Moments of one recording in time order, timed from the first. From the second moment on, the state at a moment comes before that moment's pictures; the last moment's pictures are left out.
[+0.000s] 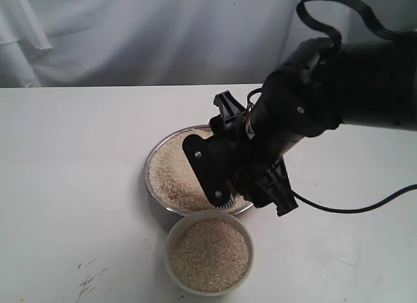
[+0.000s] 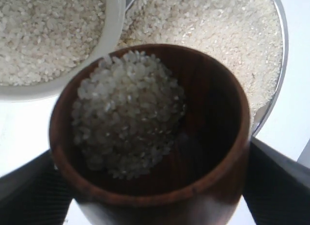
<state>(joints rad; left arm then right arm) 0.03 0.00 0.00 -0.01 0.33 -0.02 0.84 1.72 -1.17 -0.23 0.67 -1.22</state>
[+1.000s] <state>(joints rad) 0.03 0.00 0.00 -0.01 0.33 -0.02 0.98 1.72 -1.13 -0.46 0.62 -1.08</state>
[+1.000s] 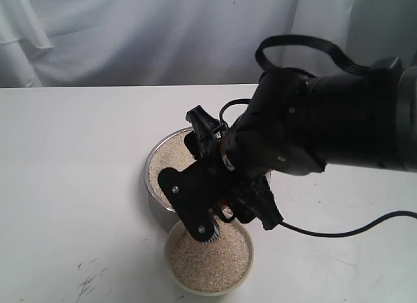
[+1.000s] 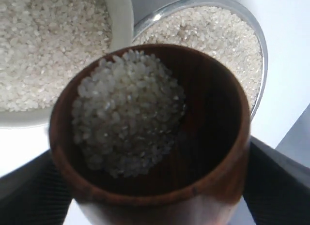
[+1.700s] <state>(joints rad) 0.03 0.00 0.00 -0.01 0.33 -0.02 1.13 1.71 -1.01 -0.99 0.59 -0.71</state>
